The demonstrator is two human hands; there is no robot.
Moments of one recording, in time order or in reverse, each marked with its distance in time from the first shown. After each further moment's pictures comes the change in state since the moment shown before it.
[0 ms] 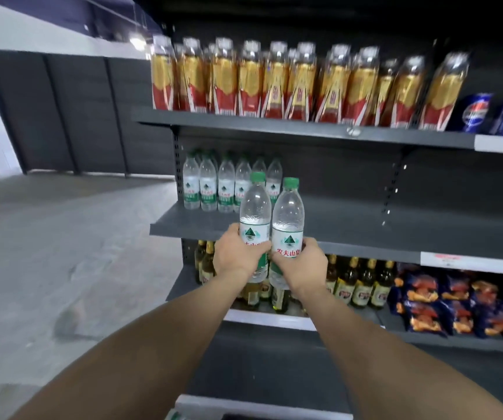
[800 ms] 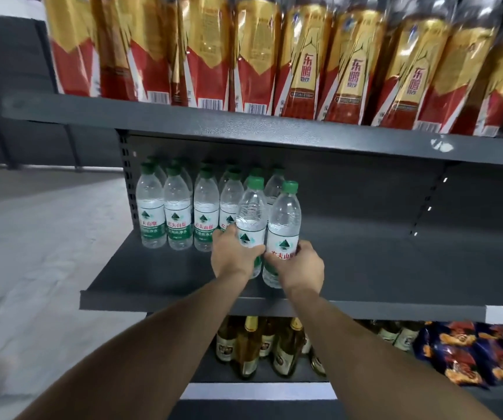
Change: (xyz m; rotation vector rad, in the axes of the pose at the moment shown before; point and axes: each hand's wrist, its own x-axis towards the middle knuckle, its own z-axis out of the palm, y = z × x) left_hand 0.287 -0.054 0.126 0.044 -0.064 0.014; right_hand 0.246 0.027 0.153 -0.185 0.131 0.160
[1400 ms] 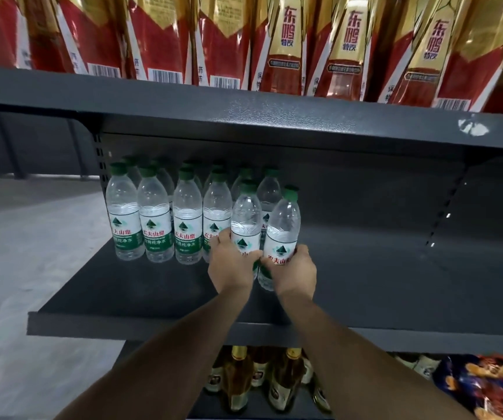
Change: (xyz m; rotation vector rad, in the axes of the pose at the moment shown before) left_hand 0.036 -0.017 0.079 0.019 0.176 0.046; right_hand 0.071 0.041 0.040 0.092 -0.008 -0.029
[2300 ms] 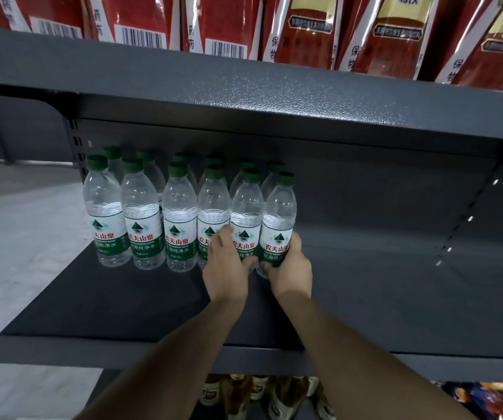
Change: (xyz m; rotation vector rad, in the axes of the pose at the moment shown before) left_hand 0.033 -0.033 0.032 0.196 0.036 0.210; right_hand 0.047 0.014 0.039 -0.052 -0.124 -0.100
